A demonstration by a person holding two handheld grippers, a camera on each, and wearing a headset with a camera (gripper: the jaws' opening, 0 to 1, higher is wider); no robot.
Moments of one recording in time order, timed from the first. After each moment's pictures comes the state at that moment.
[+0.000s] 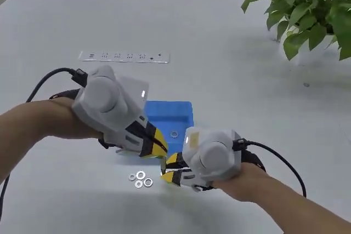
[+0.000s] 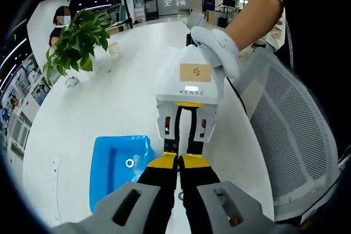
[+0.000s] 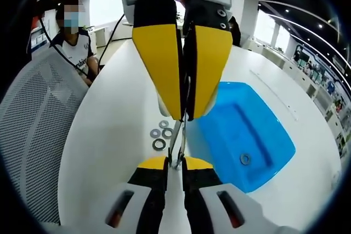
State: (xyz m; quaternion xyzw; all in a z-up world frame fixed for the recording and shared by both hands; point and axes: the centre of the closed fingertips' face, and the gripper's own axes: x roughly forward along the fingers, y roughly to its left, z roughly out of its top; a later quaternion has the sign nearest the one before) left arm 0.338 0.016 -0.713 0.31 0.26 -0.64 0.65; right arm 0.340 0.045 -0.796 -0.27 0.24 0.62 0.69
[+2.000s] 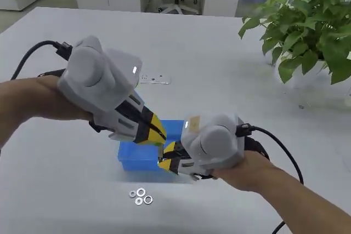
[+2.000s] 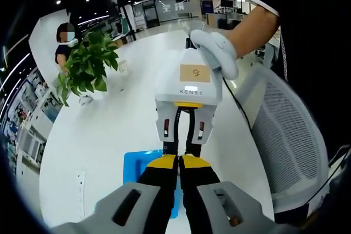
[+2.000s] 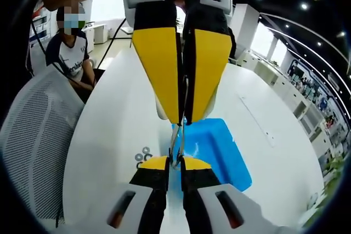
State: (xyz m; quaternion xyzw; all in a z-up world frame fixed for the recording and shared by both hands) left arm 0.354 0.023 -0.635 0.33 0.21 -0.64 0.66; right arm 0.368 0.056 -0.718 -0.31 0.19 0.61 0.71
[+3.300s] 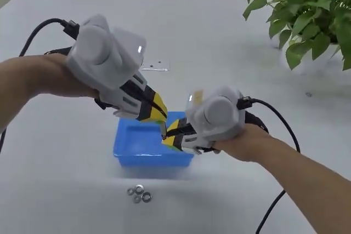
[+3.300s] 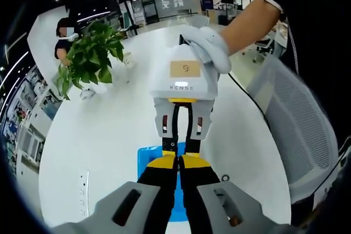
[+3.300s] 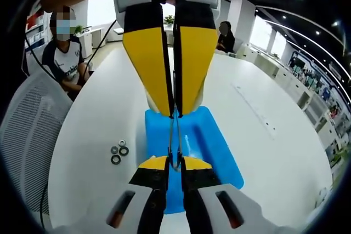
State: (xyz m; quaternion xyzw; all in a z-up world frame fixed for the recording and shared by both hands) left arm 0.407 0.024 -0.665 0.34 0.23 -0.63 0.66; right arm 0.419 0.051 -0.746 -0.28 0.22 0.61 0.70
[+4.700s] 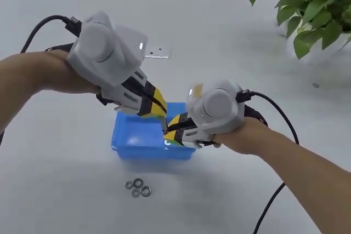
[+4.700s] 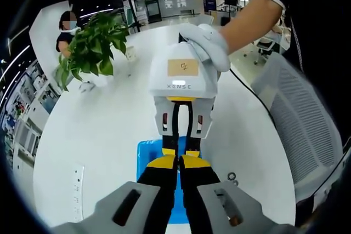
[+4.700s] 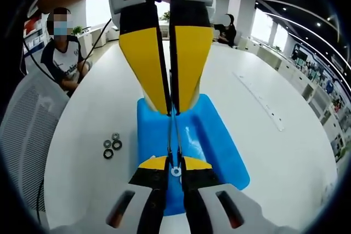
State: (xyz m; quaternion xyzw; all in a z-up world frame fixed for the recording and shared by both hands) left arm 0.417 0.029 -0.683 0.32 0.24 -0.63 0.66; right arm 0.426 0.051 -0.766 -0.28 0.24 0.62 0.70
